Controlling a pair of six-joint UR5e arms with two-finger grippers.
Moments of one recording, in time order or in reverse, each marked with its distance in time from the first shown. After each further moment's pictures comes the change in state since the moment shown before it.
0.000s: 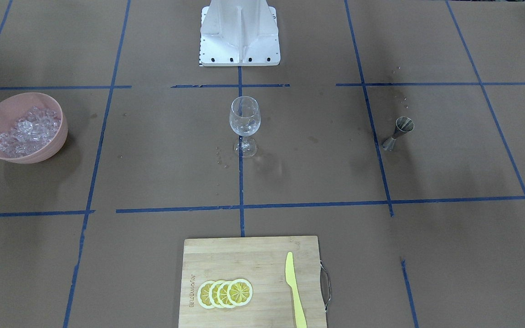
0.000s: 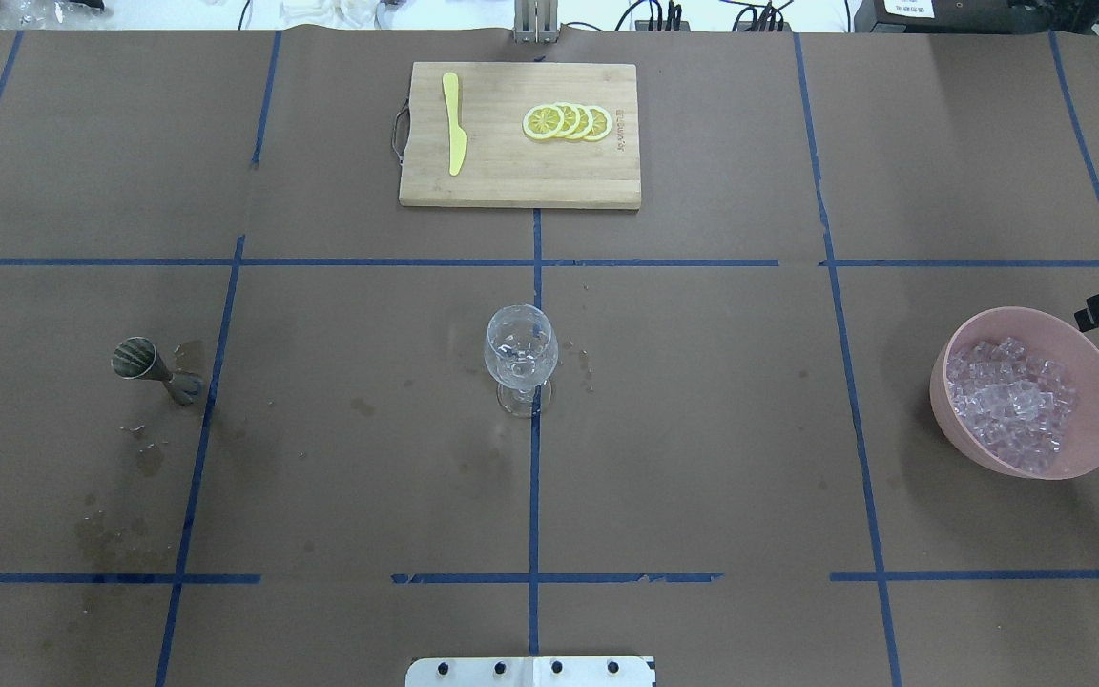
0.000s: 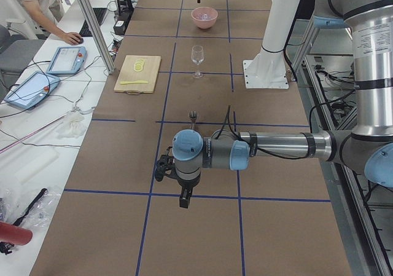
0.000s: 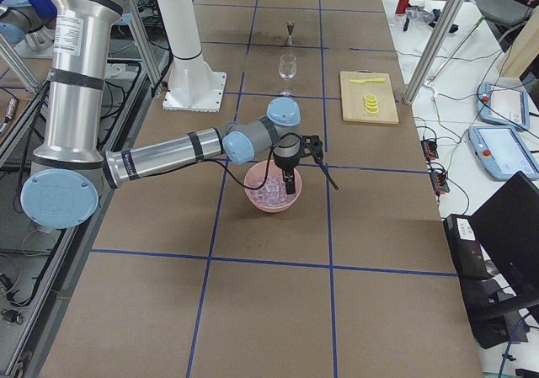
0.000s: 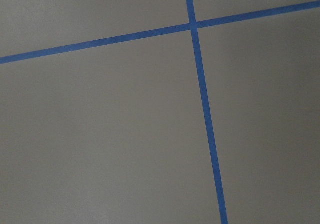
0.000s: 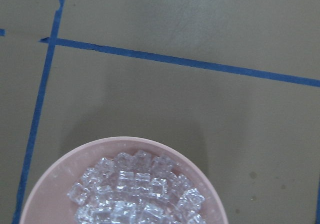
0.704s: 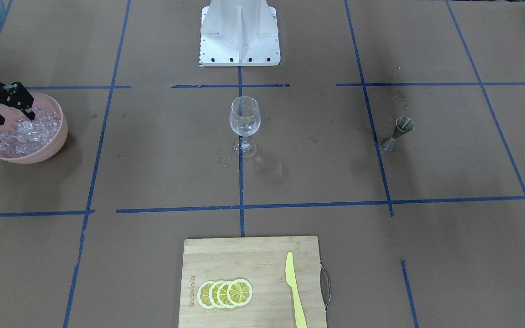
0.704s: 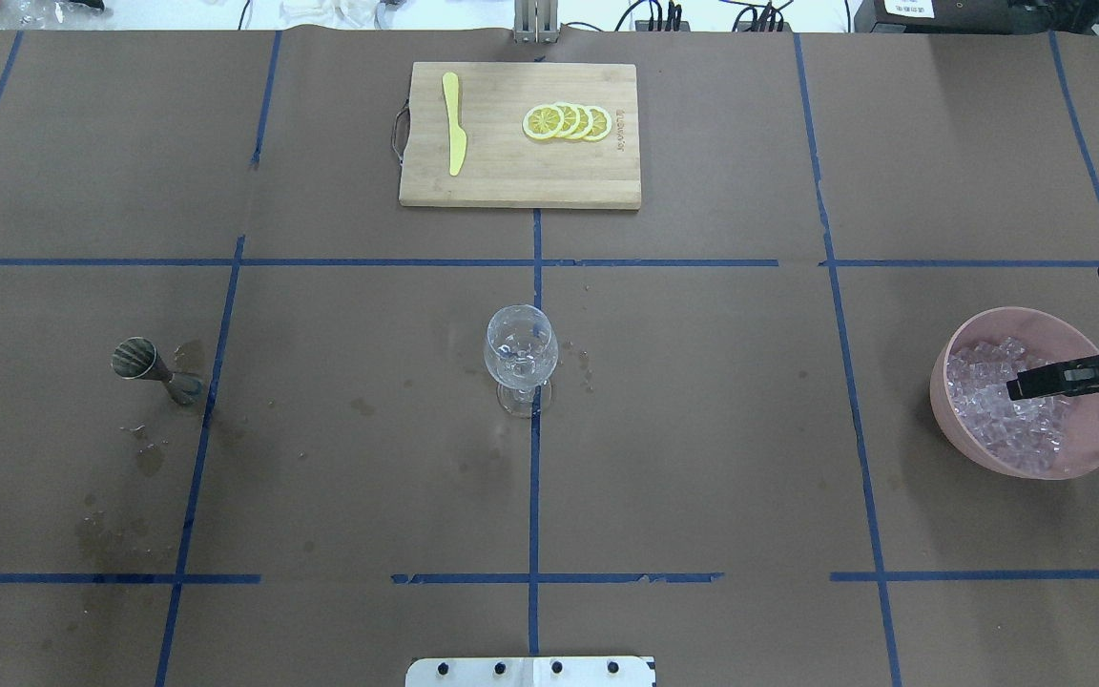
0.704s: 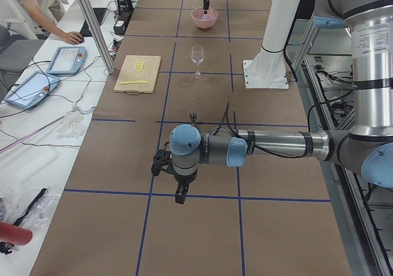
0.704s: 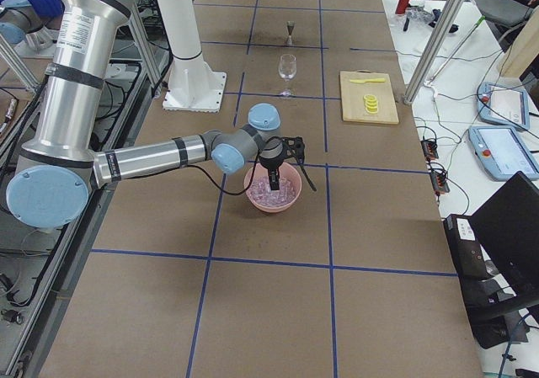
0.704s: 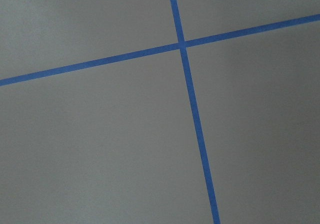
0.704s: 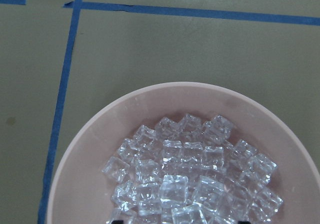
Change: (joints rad) left arm 0.001 -0.012 -0.008 -0.015 0.000 -0.001; right arm -0.188 -0.104 -0.058 0.355 -0.083 0.268
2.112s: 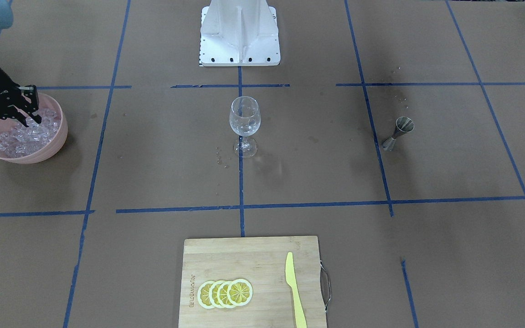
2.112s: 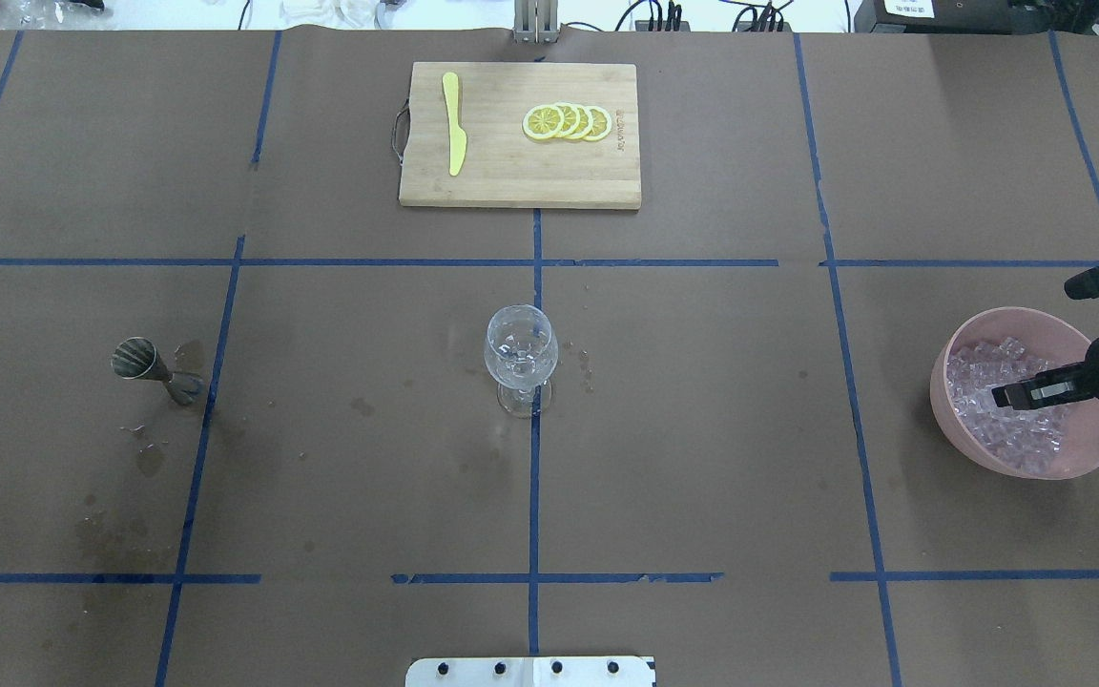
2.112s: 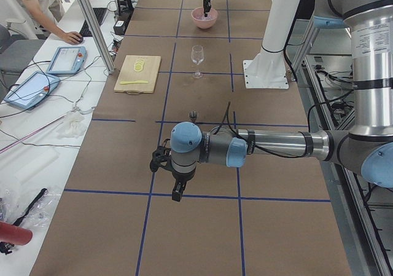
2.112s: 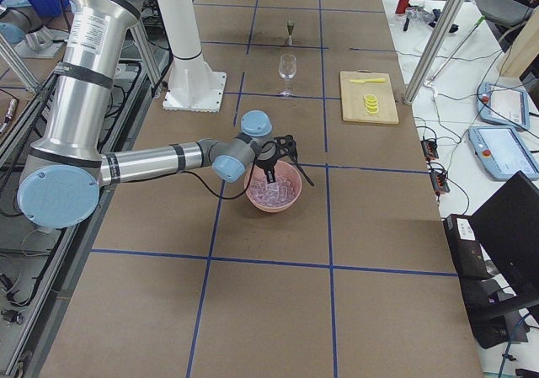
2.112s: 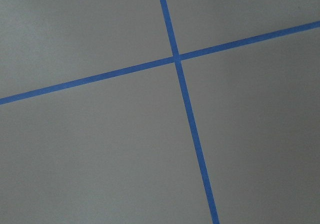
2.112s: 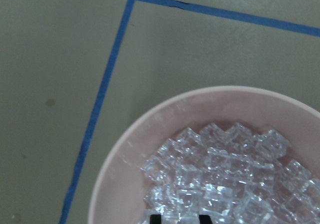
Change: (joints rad) left arm 0.000 0.000 -0.002 -0.052 0.001 0.002; right arm -0.042 0.021 0.039 0.016 -0.008 -0.082
